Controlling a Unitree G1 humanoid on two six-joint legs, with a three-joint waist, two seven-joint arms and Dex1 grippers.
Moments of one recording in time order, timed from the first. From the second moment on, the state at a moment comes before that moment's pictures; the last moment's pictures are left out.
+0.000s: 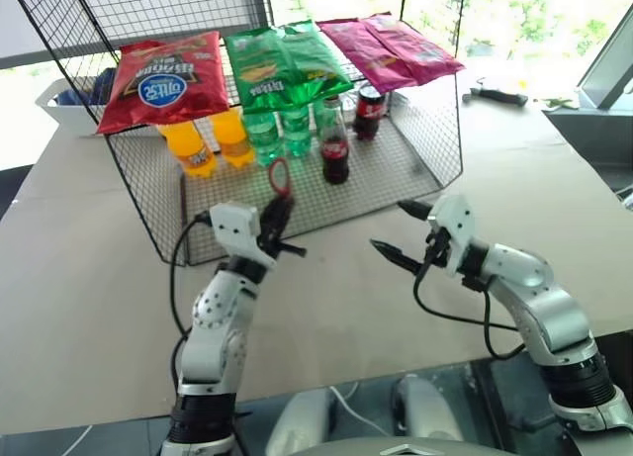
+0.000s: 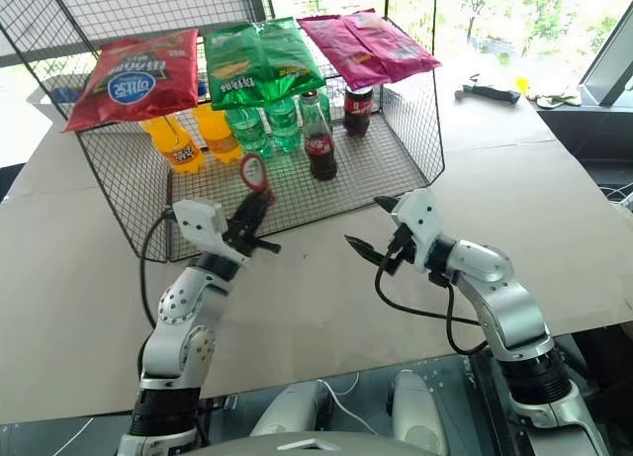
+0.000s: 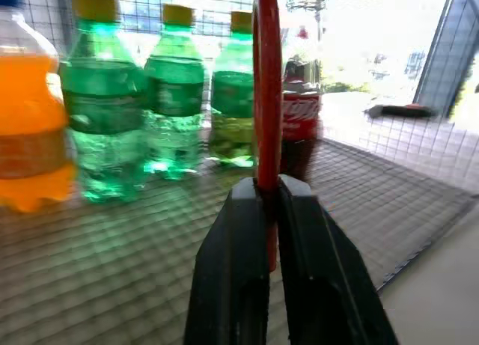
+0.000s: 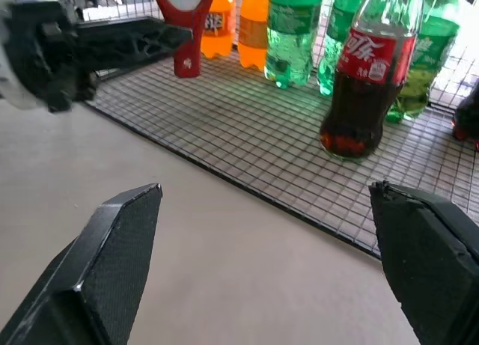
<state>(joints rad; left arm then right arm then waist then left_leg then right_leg) -0.08 0.18 0.04 -0.29 -0.47 0.17 -0.42 -0.26 -0.45 0.17 -0.34 0.30 0.41 0.67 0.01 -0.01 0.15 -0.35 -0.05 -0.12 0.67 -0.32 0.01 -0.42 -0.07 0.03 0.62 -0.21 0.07</state>
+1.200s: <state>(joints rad) -0.22 0.29 -0.01 -0.18 -0.93 0.67 -0.95 -0.59 -0.48 0.17 -0.24 0.88 1.19 0.97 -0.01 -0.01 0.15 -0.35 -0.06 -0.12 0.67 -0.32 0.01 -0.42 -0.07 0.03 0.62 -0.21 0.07</state>
